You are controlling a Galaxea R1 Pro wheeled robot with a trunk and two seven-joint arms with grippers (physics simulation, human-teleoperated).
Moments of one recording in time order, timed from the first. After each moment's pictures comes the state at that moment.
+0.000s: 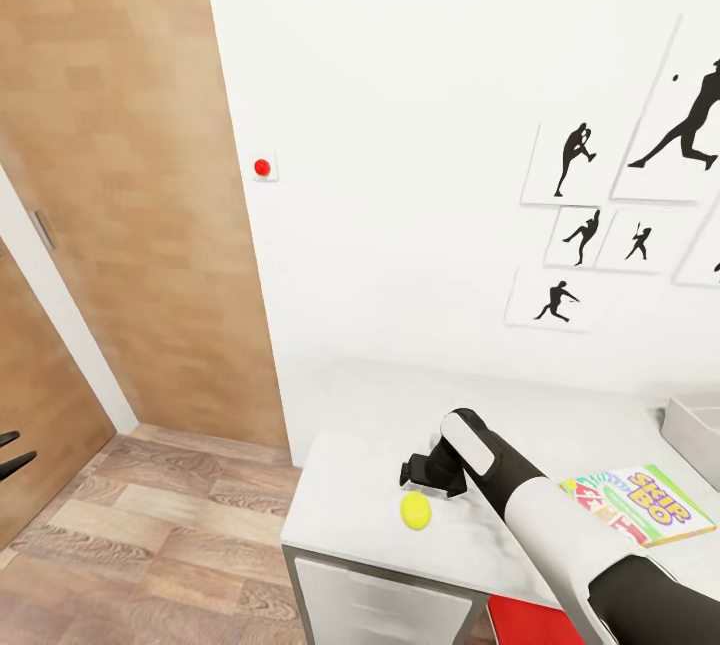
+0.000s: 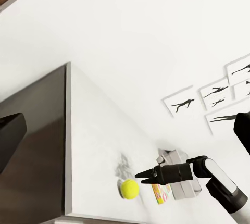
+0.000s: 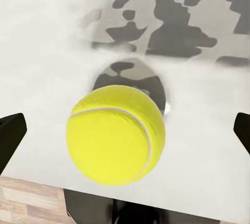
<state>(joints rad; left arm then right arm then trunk) -0.46 0.77 0.51 -0.56 0.41 0.78 -1.57 -0.85 0.02 0.44 -0.56 -1.04 0.97 -0.51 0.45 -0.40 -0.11</state>
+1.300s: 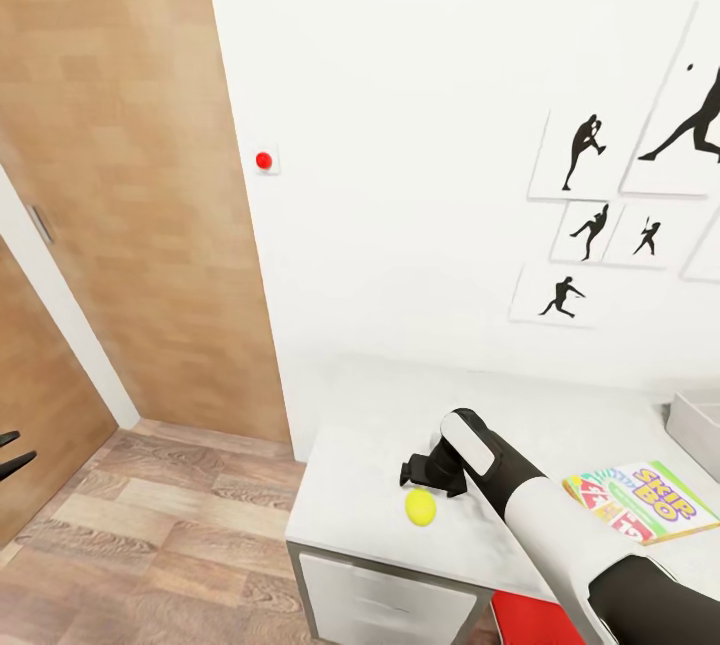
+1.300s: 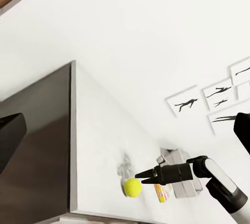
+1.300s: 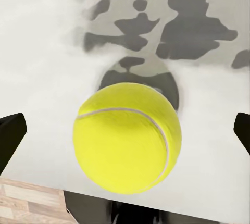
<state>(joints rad) -0.46 0.77 0.51 -0.56 0.40 0.78 -1.57 -0.85 0.02 0.44 -0.56 -1.04 0.97 -0.51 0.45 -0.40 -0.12</state>
